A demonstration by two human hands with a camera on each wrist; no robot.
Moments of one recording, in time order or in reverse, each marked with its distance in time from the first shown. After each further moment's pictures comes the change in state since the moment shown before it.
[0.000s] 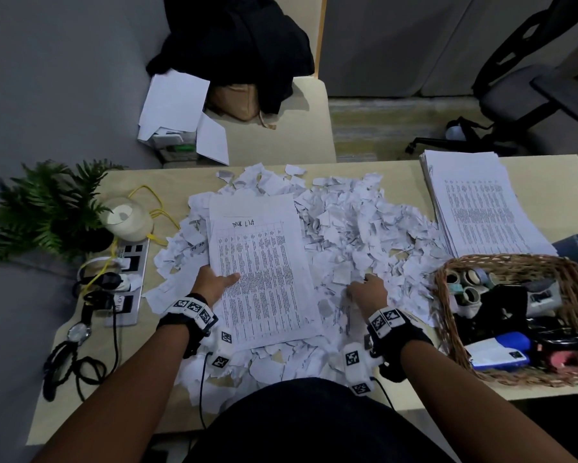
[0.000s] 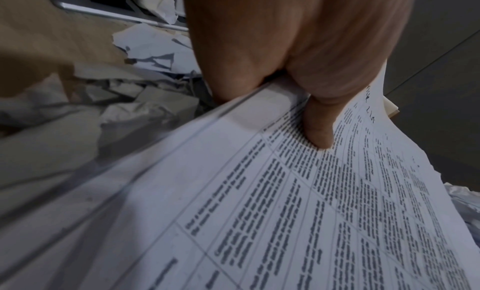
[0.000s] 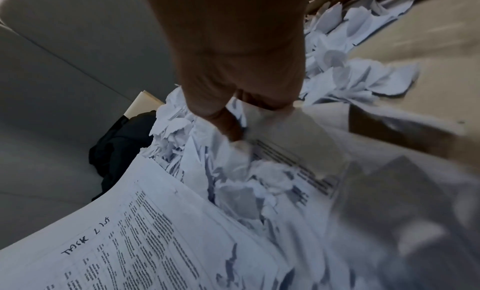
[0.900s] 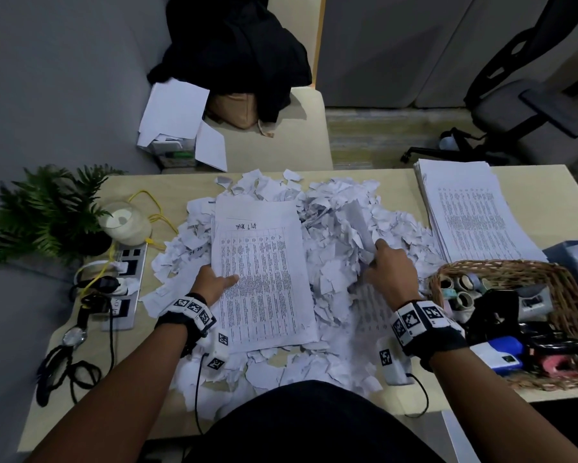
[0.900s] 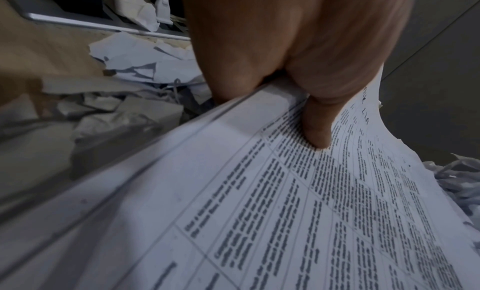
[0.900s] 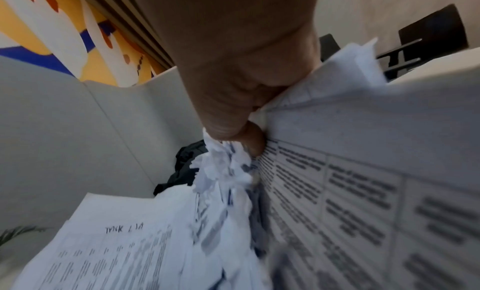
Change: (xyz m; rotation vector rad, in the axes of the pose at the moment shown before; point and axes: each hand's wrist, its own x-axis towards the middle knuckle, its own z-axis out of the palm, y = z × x) left_hand -0.014 0.020 0.001 0.050 -0.008 0.016; right_hand -0.030 -0.054 -0.069 -0.667 0.192 -0.636
